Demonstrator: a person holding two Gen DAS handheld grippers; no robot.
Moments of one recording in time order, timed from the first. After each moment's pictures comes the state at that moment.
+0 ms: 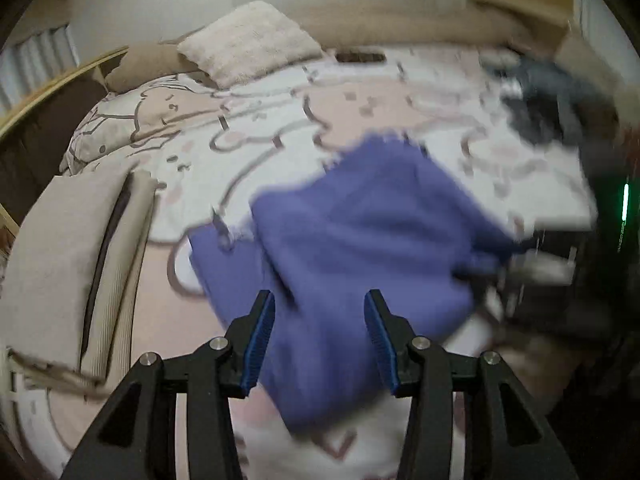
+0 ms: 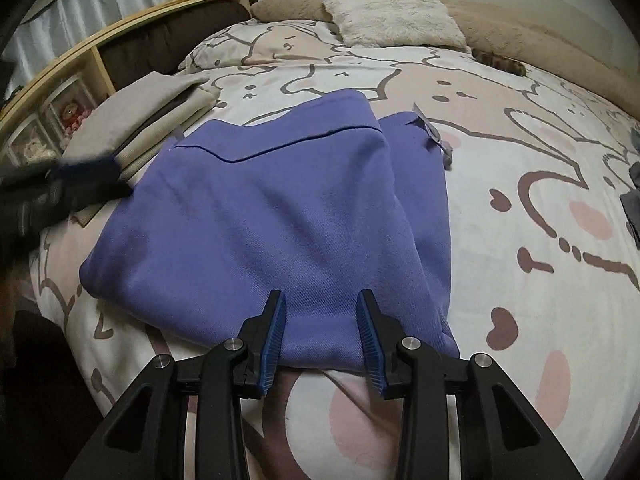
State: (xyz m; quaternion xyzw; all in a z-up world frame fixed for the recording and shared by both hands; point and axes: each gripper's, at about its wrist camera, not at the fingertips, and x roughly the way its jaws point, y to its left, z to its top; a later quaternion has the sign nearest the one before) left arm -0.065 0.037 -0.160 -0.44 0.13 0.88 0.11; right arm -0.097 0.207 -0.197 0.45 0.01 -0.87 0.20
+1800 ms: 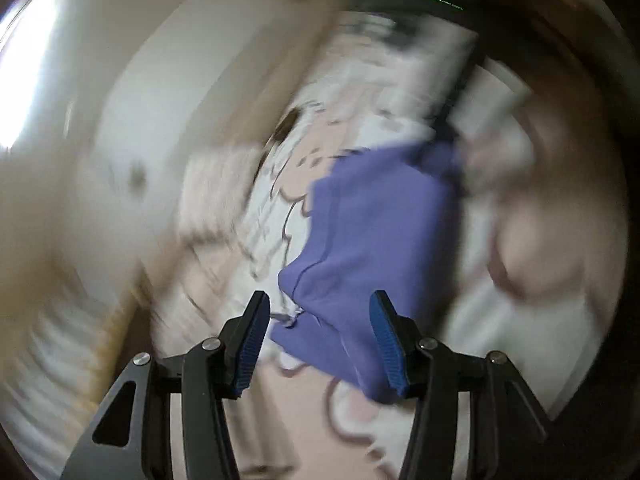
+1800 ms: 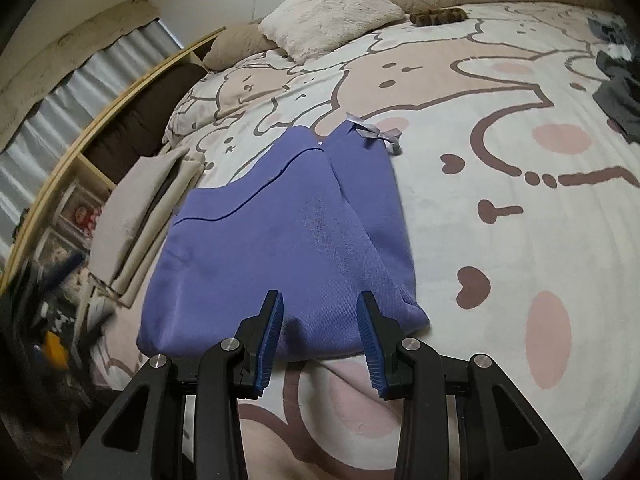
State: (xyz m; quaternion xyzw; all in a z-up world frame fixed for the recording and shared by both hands) left arm 0.045 0.078 -0.184 -0.17 0.58 0.79 0.15; right arm -0.101 0.257 -0.190 0.45 -0.19 -0.85 0.19
